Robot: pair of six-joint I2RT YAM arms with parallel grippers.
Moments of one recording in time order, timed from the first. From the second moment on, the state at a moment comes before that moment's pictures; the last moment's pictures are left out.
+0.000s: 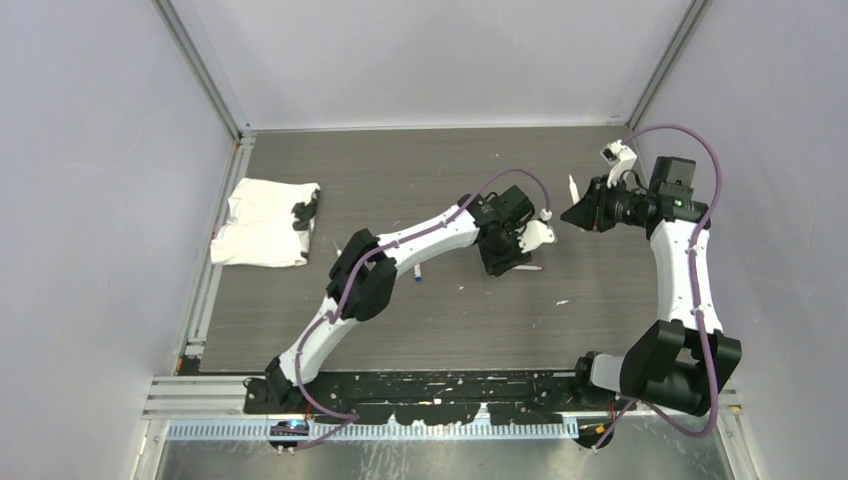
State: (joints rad) left arm -0.98 2.35 2.11 -0.86 0.20 0.40; right arm -0.30 1.27 1.14 -0.75 -0.89 -0.33
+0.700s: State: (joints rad) left arm -0.97 2.50 2.29 -0.88 0.20 0.50; right arm -0.32 1.27 1.14 -0.78 -0.94 -0.34
